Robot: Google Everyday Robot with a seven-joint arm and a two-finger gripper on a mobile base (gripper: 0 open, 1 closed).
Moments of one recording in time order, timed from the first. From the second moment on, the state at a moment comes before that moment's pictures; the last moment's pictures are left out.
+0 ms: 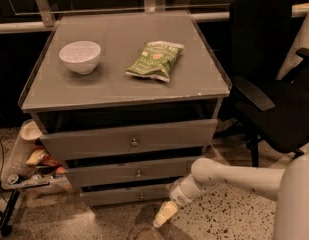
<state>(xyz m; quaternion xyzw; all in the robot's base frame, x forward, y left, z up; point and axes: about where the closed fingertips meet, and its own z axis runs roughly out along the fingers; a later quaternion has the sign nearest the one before) 0.468 -0.054 0.372 -0.48 0.81 0.30 0.14</state>
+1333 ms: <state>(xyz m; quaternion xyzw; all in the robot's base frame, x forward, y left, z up) 0.538 -0.070 0.243 -0.44 0.84 0.25 0.17</state>
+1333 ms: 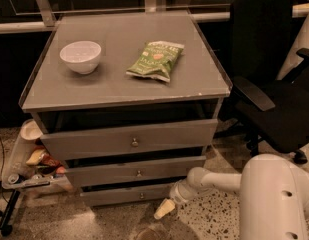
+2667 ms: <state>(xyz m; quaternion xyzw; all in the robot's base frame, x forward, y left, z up) 0.571 -0.079 0.198 -0.45 0.85 0.23 0.16</state>
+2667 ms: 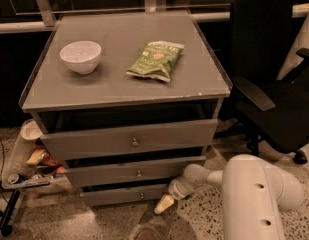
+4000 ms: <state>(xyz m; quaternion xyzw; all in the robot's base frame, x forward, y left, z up) 0.540 -0.074 0.202 -0.47 0.84 0.25 0.12</state>
